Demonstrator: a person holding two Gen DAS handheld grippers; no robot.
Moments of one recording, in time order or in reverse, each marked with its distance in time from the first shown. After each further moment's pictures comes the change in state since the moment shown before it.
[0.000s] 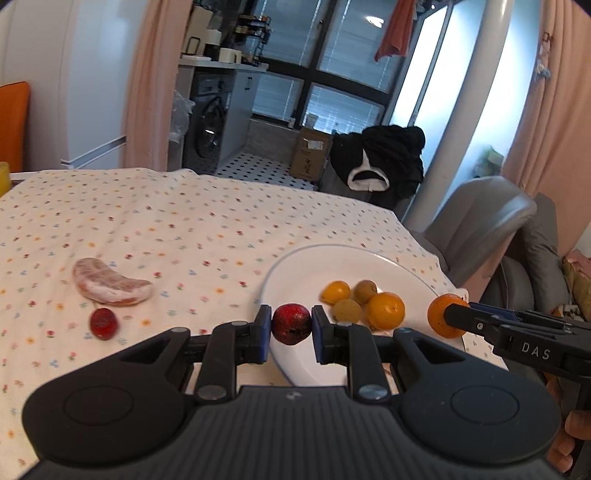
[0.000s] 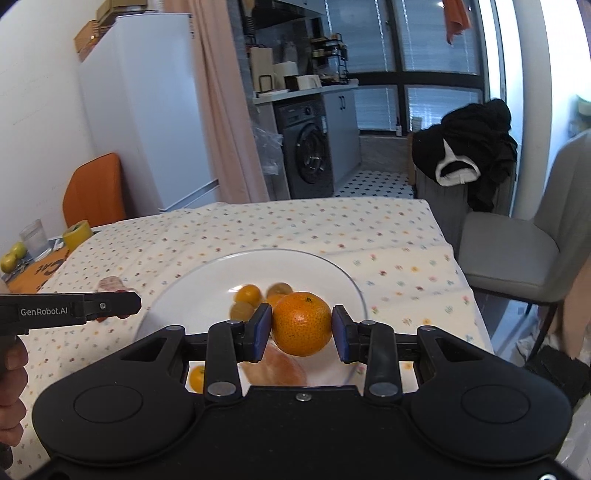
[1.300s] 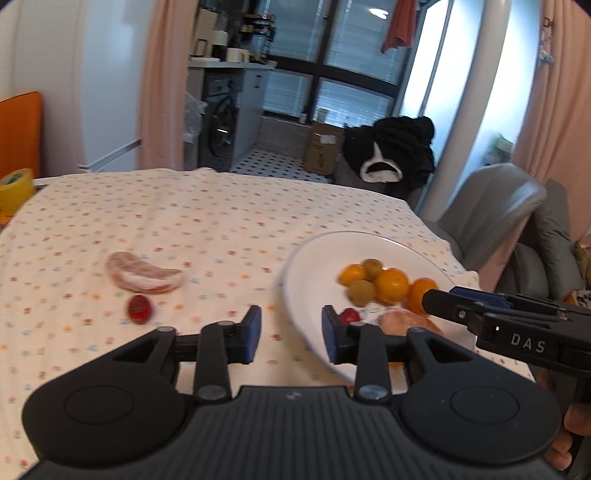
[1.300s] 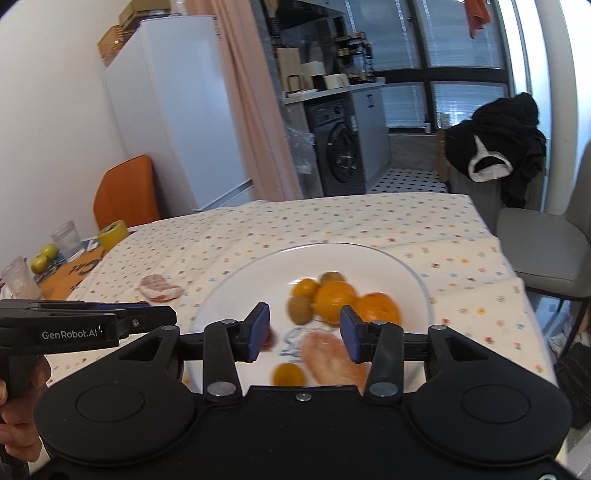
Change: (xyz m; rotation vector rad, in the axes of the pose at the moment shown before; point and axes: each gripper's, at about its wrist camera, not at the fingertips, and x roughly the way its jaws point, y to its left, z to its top) left arm -0.032 0.009 -0.009 0.024 0.004 0.073; right arm -0.003 0.033 -0.003 -0.005 -0.002 0.120
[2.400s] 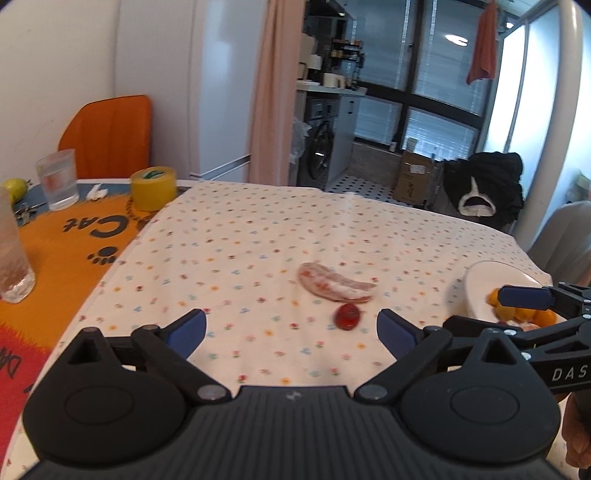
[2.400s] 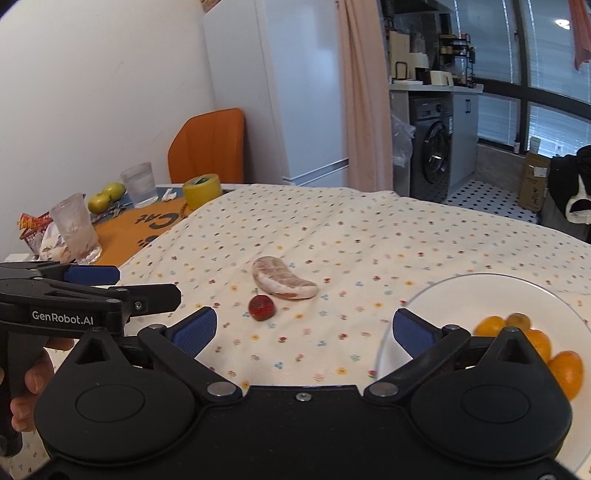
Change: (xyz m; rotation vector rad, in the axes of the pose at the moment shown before) left arm -0.053 0.120 -0.011 -0.094 -0.080 0.259; right arm 0.057 0.134 0.012 -0.224 0.080 0.175
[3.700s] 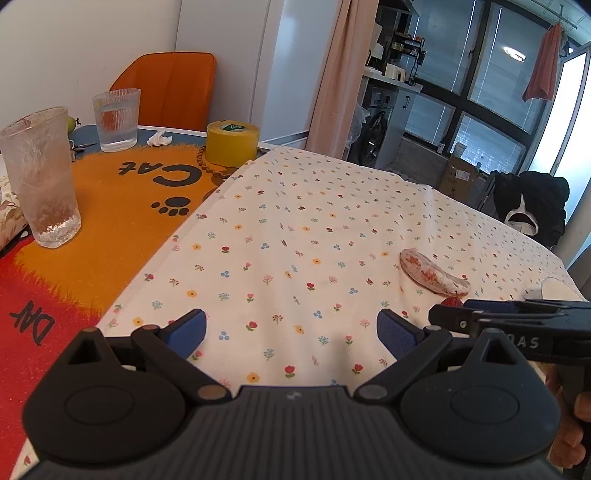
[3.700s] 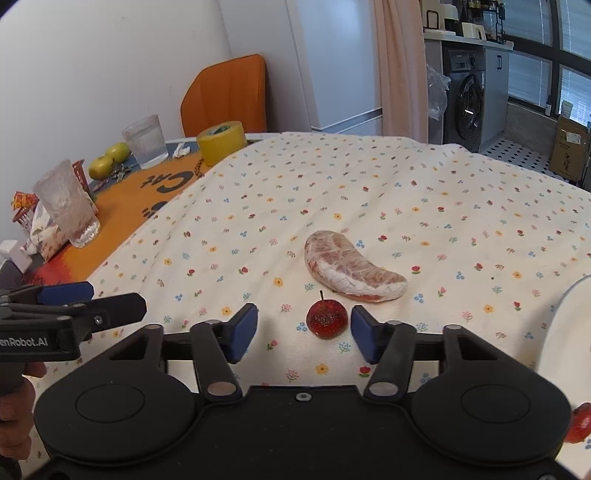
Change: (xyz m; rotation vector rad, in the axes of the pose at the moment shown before) left arm 0.022 0.079 -0.012 -0.150 0.067 0.079; right arm 0.100 0.044 0.012 0.010 0.170 0.062
